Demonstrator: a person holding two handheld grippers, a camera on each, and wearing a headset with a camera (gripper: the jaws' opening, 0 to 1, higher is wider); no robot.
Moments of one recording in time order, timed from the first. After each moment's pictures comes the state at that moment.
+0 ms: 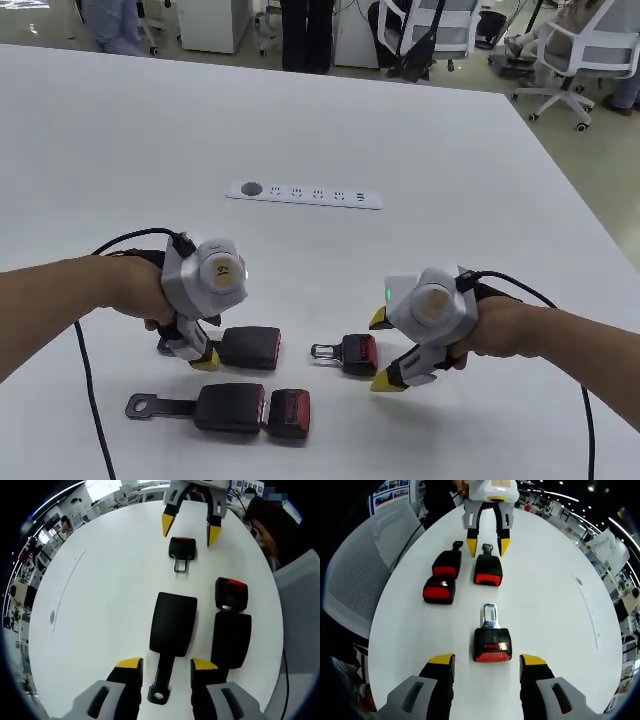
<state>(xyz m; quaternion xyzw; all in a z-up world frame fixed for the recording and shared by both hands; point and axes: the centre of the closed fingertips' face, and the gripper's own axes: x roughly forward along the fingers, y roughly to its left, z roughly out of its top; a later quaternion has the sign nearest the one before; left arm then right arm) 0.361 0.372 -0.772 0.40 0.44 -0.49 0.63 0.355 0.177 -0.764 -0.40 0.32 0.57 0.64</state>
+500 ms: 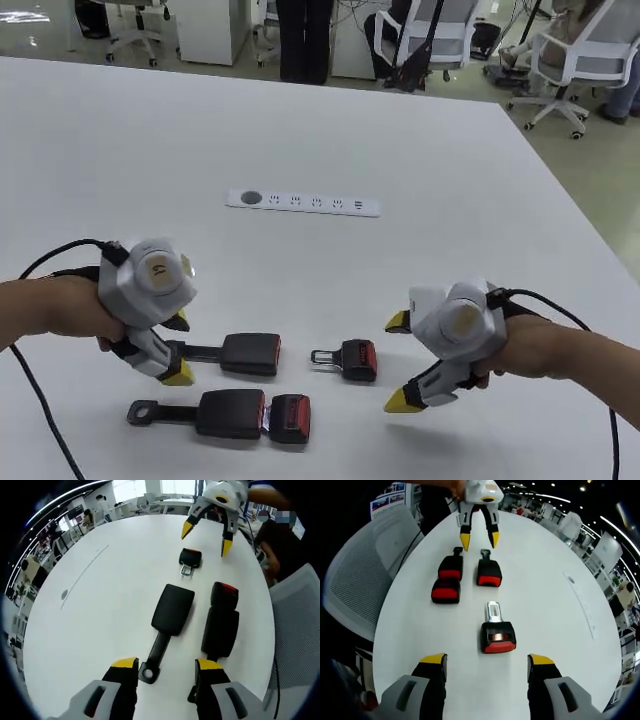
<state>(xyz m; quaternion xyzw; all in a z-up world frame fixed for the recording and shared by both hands) 0.343 0.402 -0.754 0.31 0.43 -0.47 0.71 0.340 0.163 -0.751 -0.37 0.31 0.56 0.67</state>
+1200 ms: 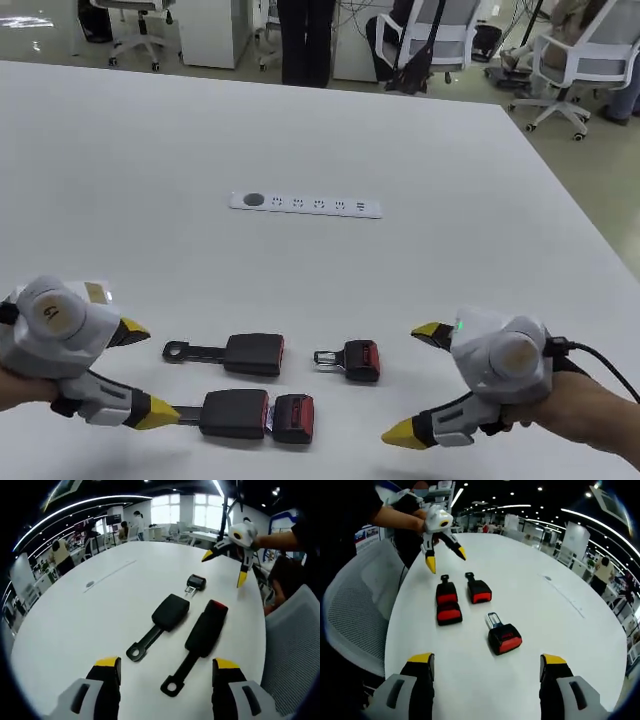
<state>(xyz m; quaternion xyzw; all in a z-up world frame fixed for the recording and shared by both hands) 0.307 0.424 -0.733 0.17 0.35 -0.42 0.82 0.316 0.159 -0.738 -0.23 0.28 0.49 0.79</state>
